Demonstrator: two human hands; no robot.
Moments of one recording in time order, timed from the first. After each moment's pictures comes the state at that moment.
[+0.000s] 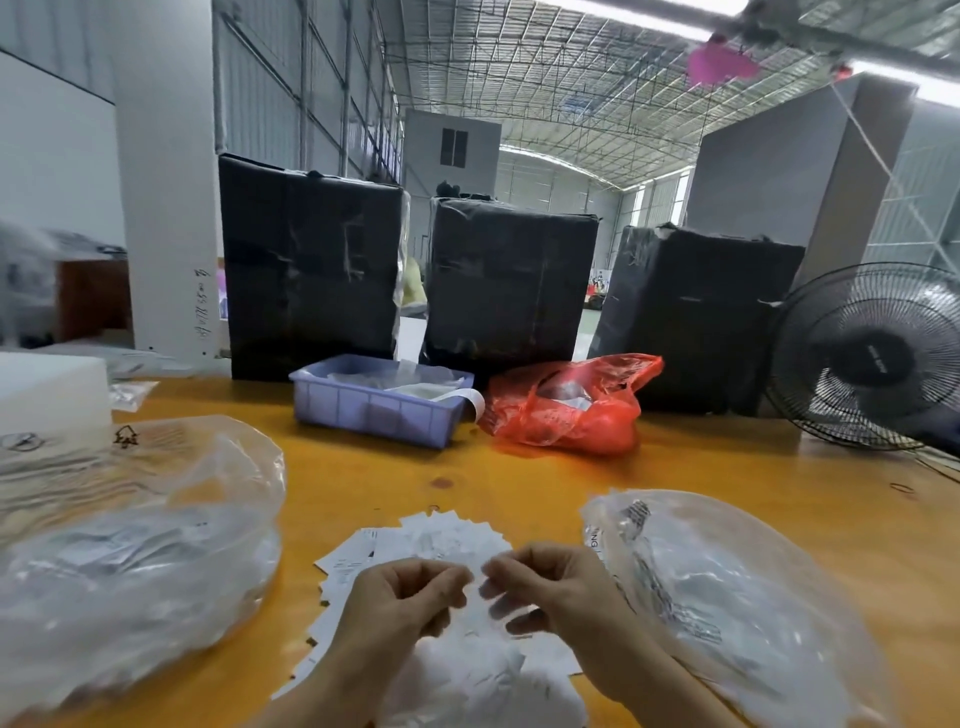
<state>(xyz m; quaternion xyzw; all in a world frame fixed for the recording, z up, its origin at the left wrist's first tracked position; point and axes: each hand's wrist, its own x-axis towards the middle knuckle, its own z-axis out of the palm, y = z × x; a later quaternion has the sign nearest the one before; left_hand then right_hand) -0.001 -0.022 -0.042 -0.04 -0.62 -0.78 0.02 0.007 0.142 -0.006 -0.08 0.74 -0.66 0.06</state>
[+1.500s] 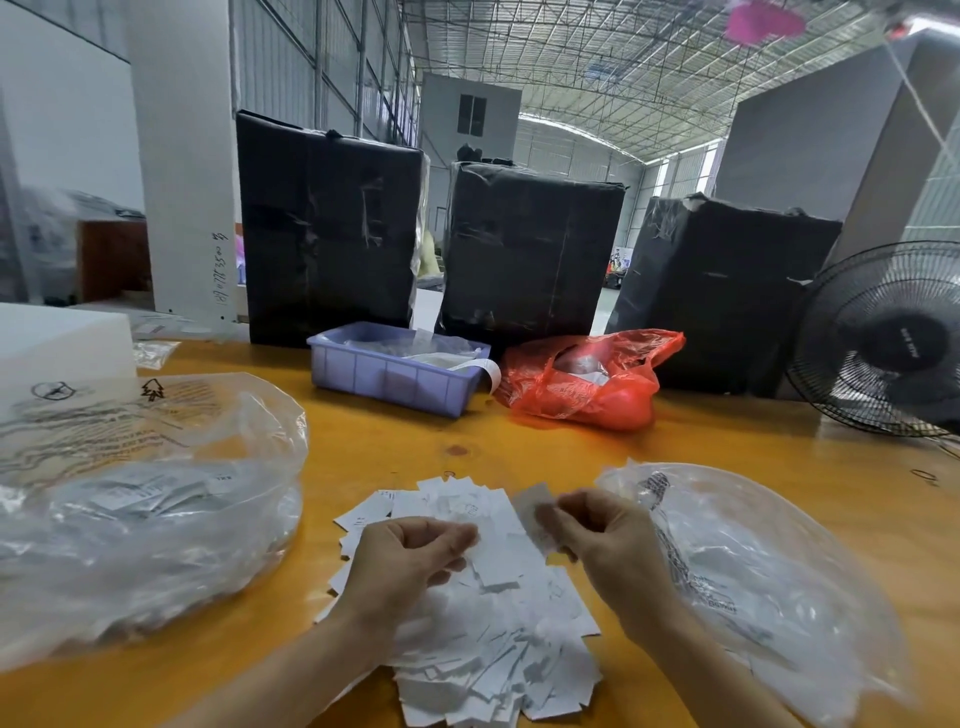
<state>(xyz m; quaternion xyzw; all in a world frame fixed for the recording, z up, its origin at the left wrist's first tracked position) 0.003 -0.030 -0.038 0.01 -0.65 -0.76 0.02 -0.006 0.158 -0.016 -0.09 0.77 -0.61 -0.15</state>
